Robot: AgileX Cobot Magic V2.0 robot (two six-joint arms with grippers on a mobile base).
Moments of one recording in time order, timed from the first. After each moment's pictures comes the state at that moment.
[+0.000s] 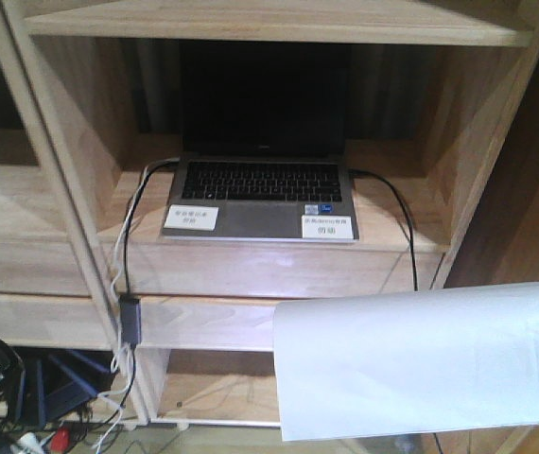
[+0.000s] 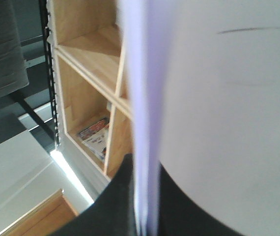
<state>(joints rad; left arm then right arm) -0.39 0.19 -0.58 -0.33 0.73 0.29 0.29 0.22 0.03 -0.30 -0.75 1.36</state>
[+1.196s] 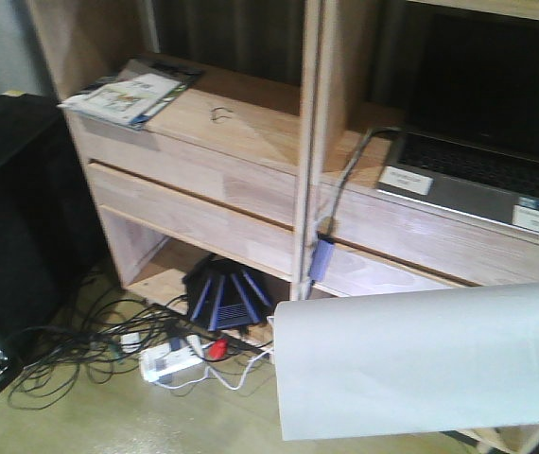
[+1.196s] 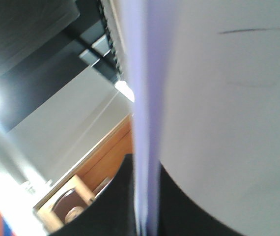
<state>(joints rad) -0.39 0.19 -0.58 -0.33 0.73 0.29 0.29 0.22 0.03 -0.30 -0.75 1.36</state>
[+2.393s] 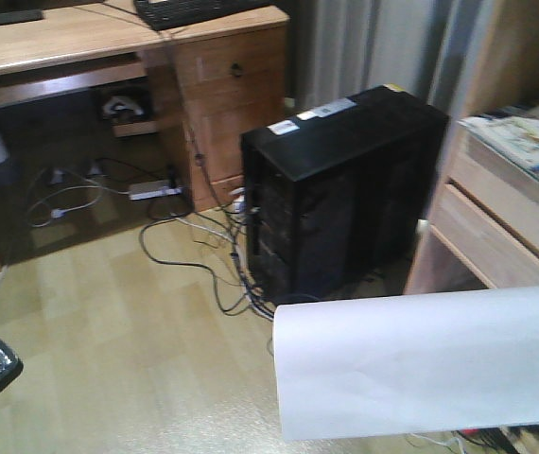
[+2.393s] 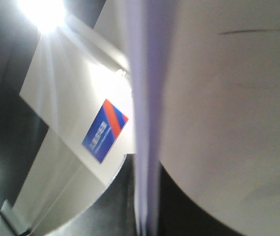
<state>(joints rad) -0.39 0.19 -0.58 -0.33 0.73 0.29 0.29 0.22 0.03 -0.30 -0.75 1.36</state>
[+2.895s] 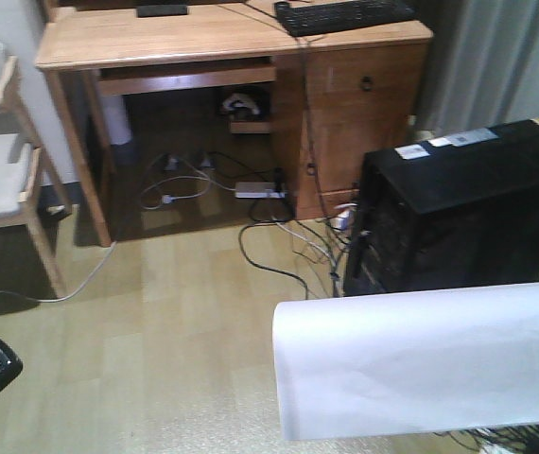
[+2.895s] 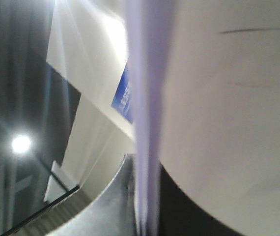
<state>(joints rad) -0.39 0.19 -0.58 -0.33 0.73 0.29 0.29 0.22 0.03 -0.30 -0.75 1.36</state>
